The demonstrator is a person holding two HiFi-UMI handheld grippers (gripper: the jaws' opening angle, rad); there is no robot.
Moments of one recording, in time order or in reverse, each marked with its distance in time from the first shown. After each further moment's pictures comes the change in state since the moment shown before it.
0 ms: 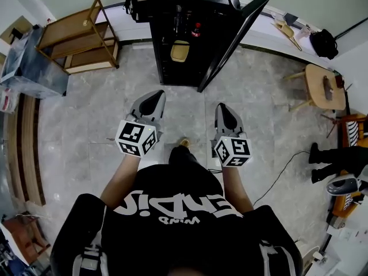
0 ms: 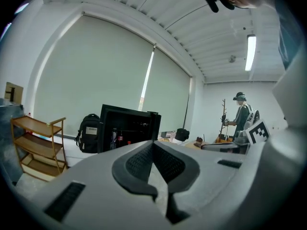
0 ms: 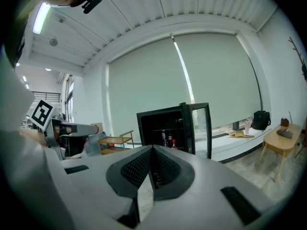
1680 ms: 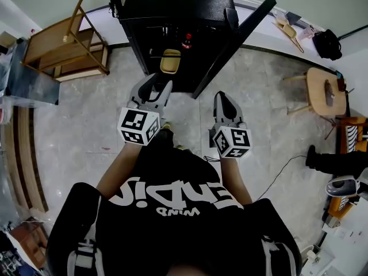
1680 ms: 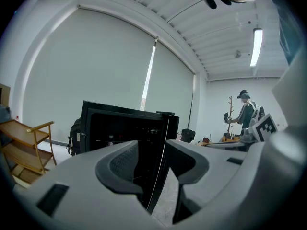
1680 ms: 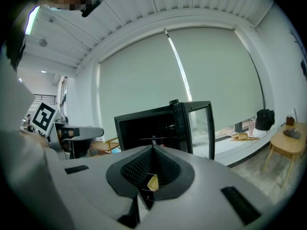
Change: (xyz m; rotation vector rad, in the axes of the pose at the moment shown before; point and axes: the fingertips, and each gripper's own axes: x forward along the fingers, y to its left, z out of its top) left arm 0.192 0.068 0.037 0.024 0.006 0.002; right arm 0.159 -0.096 0.046 0.033 -0.012 -0.023
